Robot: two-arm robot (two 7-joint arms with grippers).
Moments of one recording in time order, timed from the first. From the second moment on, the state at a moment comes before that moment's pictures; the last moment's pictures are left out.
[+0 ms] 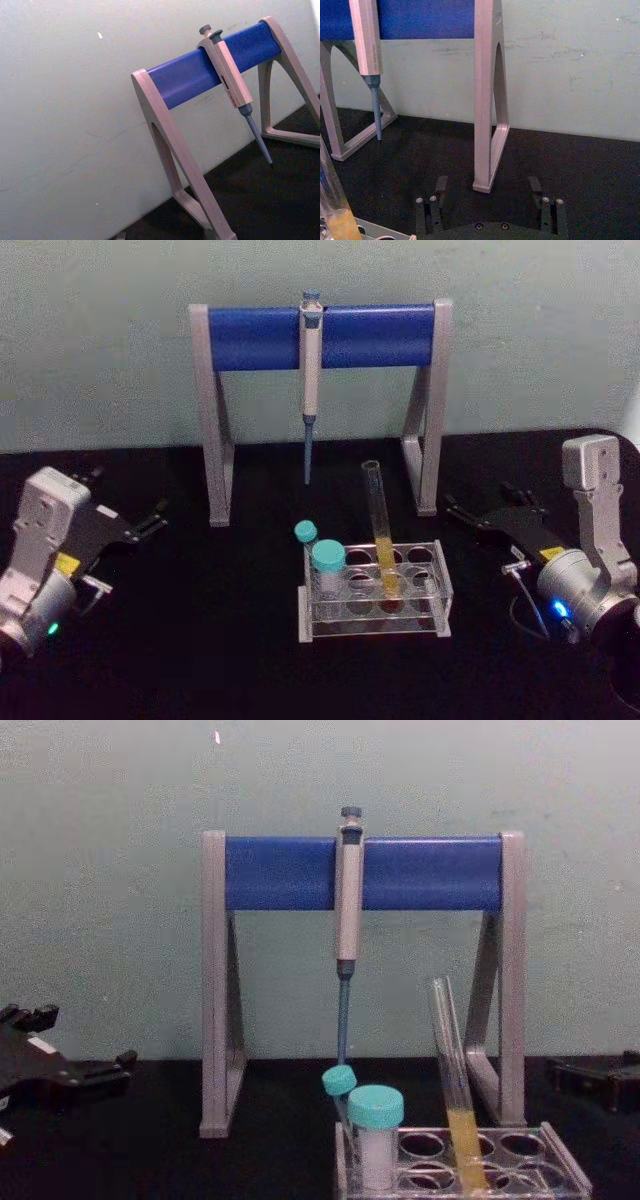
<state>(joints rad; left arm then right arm) -0.20 0.60 0.45 -1.41 -0.25 -0.12 0.03 0.17 0.35 -0.26 -1.43 0.38 0.12 0.13</state>
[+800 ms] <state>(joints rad) -0.20 0.60 0.45 -1.41 -0.25 -0.12 0.03 0.17 0.35 -0.26 -1.43 0.38 0.12 0.13</state>
